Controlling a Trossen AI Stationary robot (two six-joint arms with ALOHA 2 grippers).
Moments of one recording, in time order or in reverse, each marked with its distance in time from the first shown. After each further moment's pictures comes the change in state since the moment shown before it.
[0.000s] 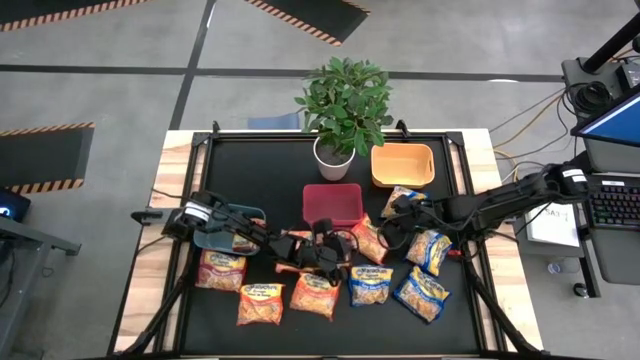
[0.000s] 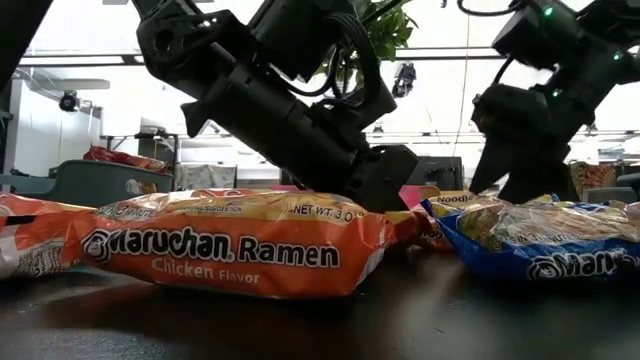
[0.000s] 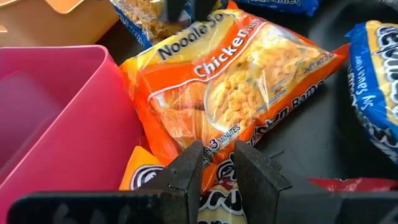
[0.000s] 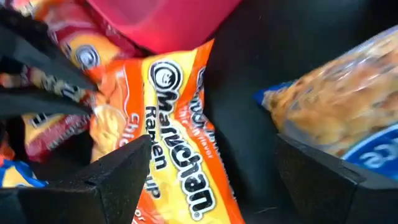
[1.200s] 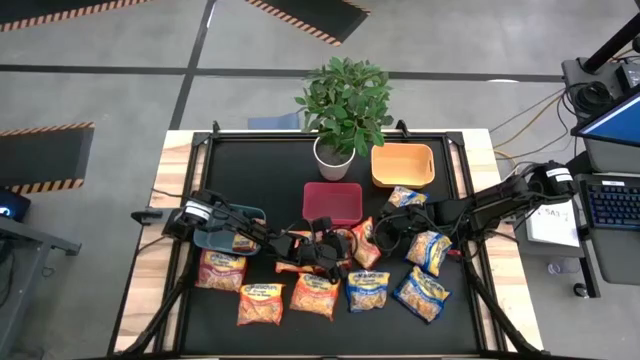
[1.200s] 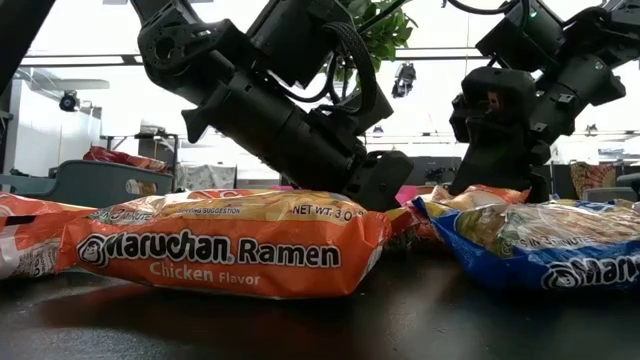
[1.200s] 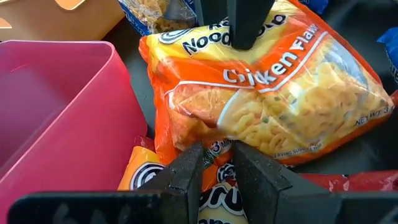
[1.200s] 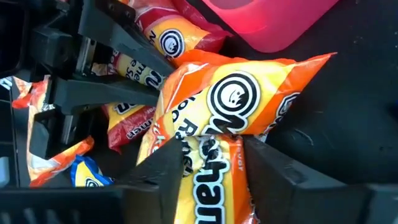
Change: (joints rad) left arm 0.015 0.002 -0.013 0.034 0.003 0.008; right arm -0.002 0.151 -0.002 0.323 -0.179 0.019
